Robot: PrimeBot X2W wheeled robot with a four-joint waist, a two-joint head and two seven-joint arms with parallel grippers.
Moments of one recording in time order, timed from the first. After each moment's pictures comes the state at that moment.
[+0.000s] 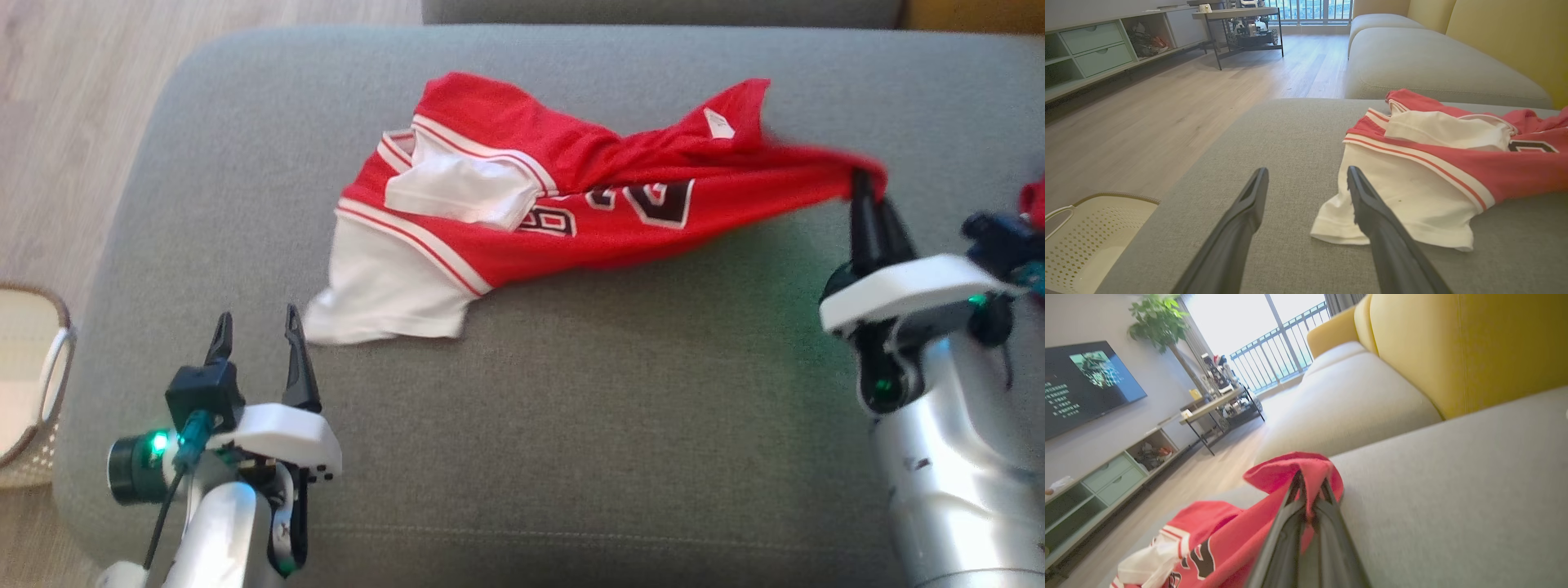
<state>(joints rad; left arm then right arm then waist) -0.18 0.05 -0.12 0.40 -0.12 0.16 -0.25 -0.54 -0.06 -0.14 0.70 0.40 0.13 -0.25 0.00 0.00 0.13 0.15</state>
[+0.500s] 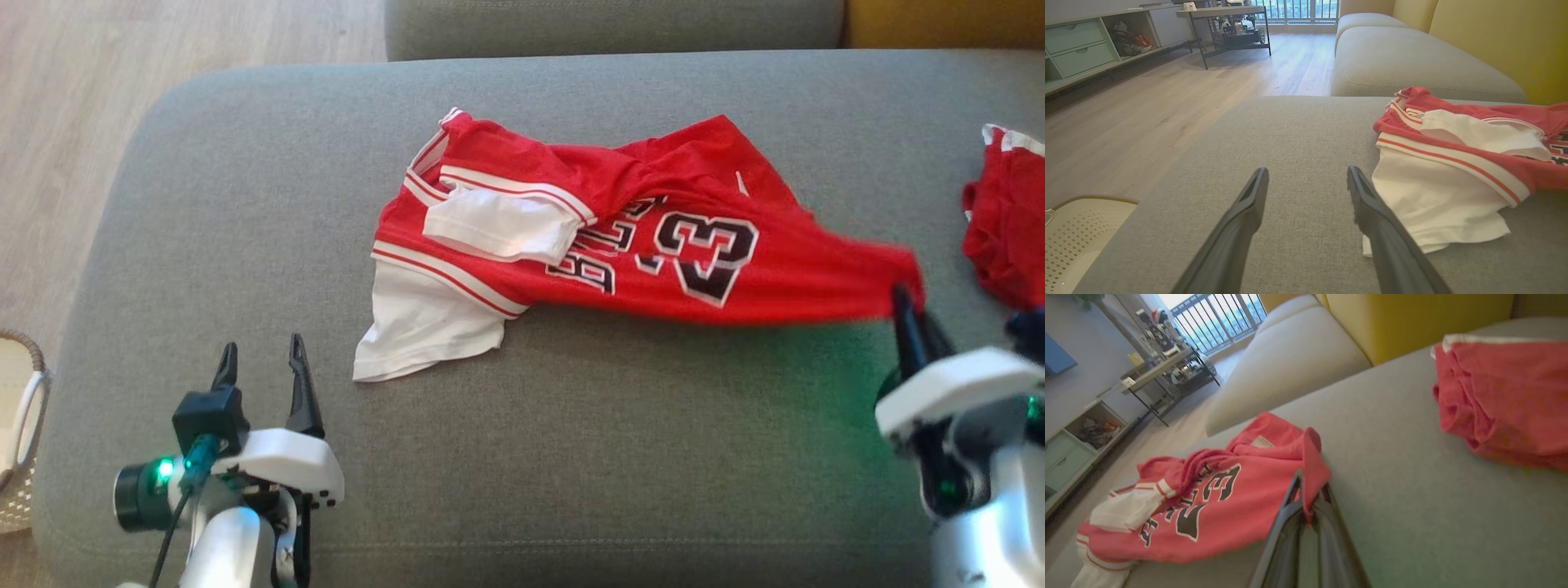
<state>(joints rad) -0.14 0.05 -0.12 0.40 -0.12 0.16 -0.25 -0.28 -0.05 -0.29 0.39 0.39 0.13 0.04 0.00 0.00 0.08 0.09</state>
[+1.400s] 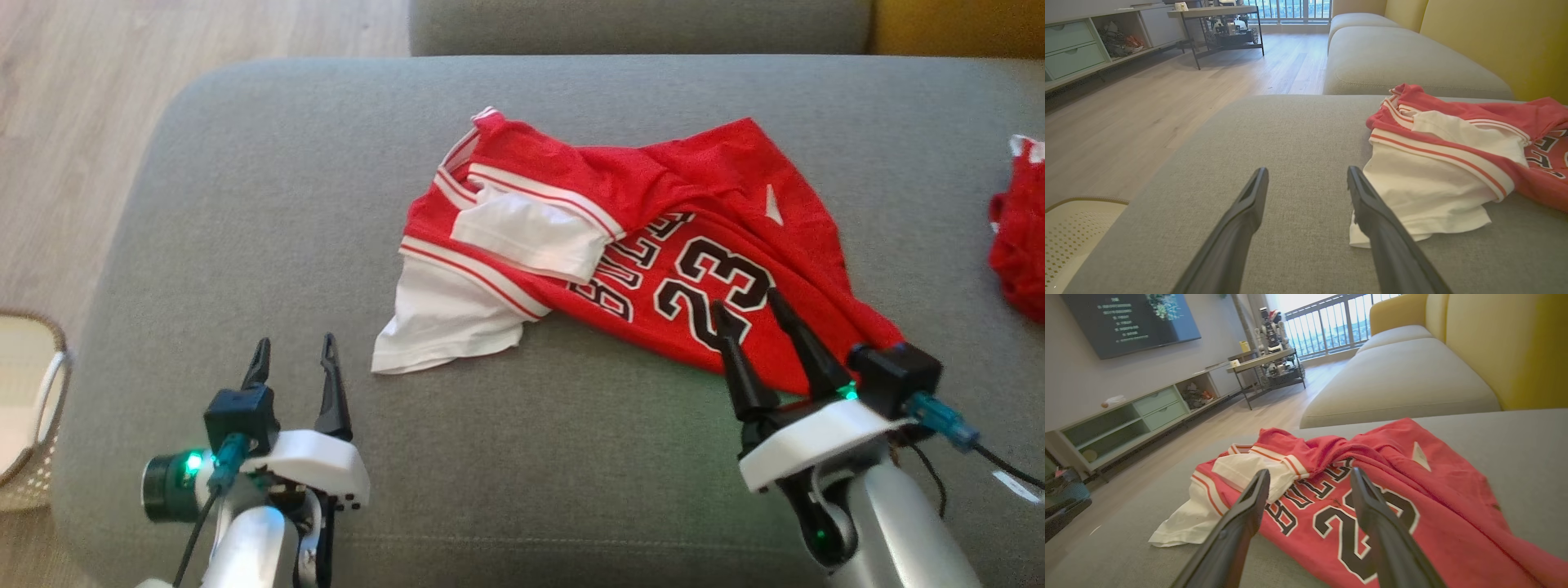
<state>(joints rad) -0.14 0.04 -0.18 0.40 -0.12 0.16 -0.25 -0.17 -0.05 0.09 0.31 0.29 0.13 -0.22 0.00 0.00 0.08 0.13</state>
